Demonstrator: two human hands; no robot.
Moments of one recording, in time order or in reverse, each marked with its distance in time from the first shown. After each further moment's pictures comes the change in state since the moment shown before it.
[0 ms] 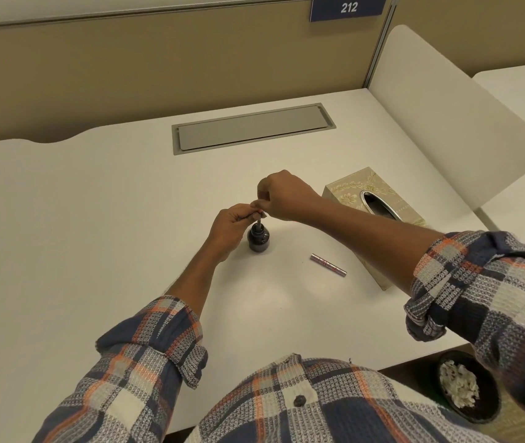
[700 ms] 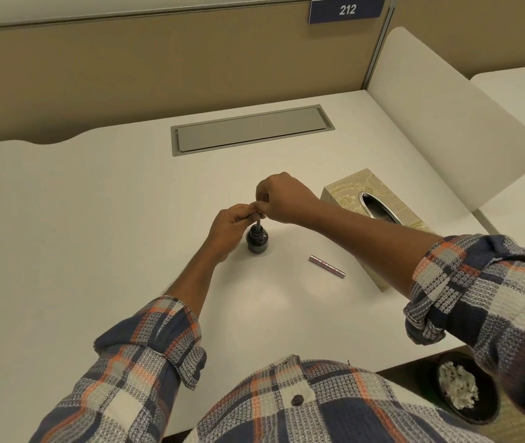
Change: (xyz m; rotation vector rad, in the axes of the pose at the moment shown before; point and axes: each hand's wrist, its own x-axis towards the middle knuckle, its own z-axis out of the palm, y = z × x) left_hand 0.000 0.006 0.001 0.025 0.002 -0.004; right_hand -0.001 0.001 0.002 0.019 0.009 0.010
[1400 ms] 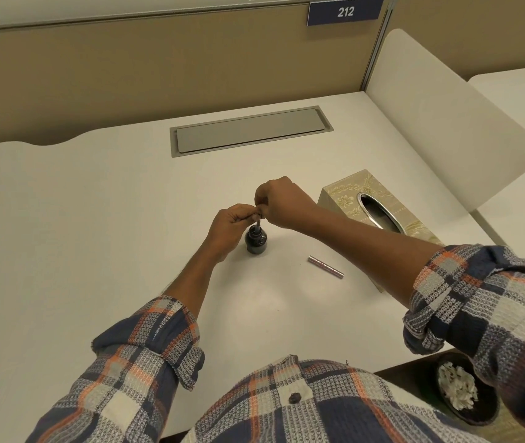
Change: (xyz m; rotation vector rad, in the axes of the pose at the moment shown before) left_hand -0.002 0.003 -0.001 0.022 -0.004 -0.009; right_hand -0.007 -0.001 0.004 0.058 0.003 0.042
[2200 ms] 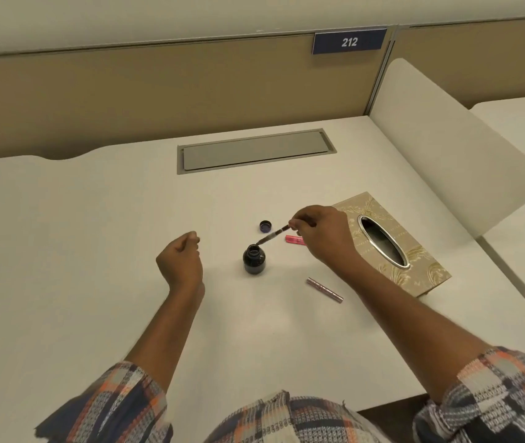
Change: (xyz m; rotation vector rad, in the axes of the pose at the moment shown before) left_hand -0.047 0.019 -0.018 -0.294 0.904 -0.242; right_hand -0.051 0.036 -0.015 0.454 0.341 0.223
